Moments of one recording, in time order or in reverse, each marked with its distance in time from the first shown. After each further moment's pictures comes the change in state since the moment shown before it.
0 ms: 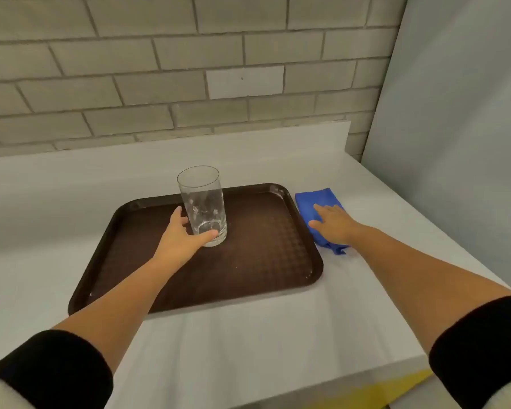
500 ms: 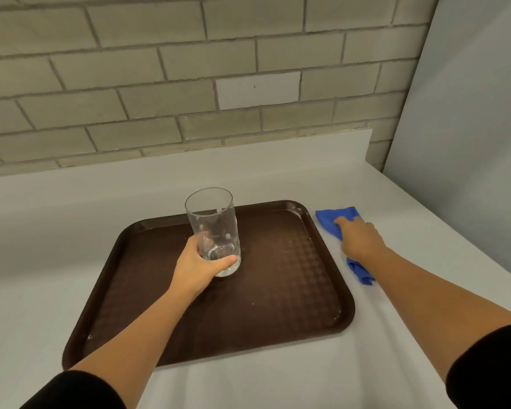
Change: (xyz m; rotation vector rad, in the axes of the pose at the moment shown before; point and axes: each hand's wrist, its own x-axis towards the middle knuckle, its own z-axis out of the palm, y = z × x) left_hand 0.039 -0.024 0.017 -0.074 0.076 0.064; right_hand 0.050 0.005 0.008 -0.149 0.179 0.112
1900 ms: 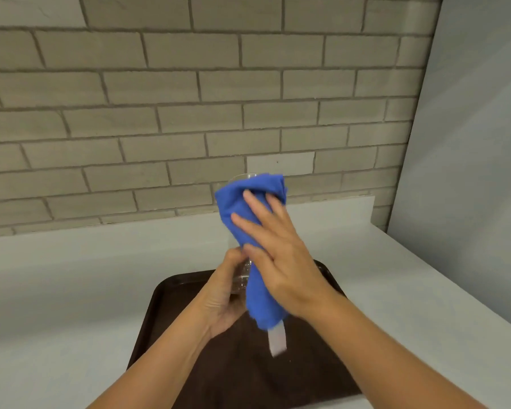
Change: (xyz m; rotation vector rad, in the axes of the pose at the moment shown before) left_hand -0.045 0.124 -0.072 -0.931 -0.604 0.020; right_hand -0.128 -0.191 -0.130 0.770 0.539 -0.862
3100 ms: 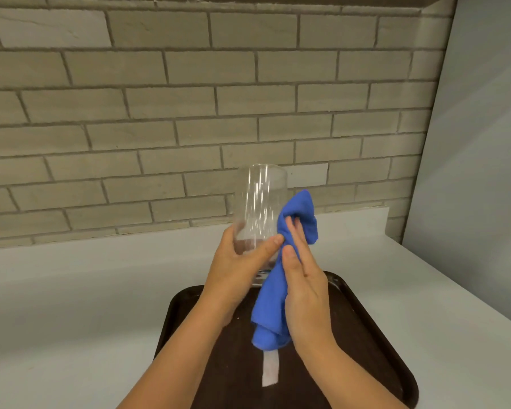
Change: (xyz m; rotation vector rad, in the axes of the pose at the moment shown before) left_hand -0.001 0.041 0.009 0.569 0.370 0.212; right_hand -0.005 -0.019 0.039 0.710 0.432 0.323
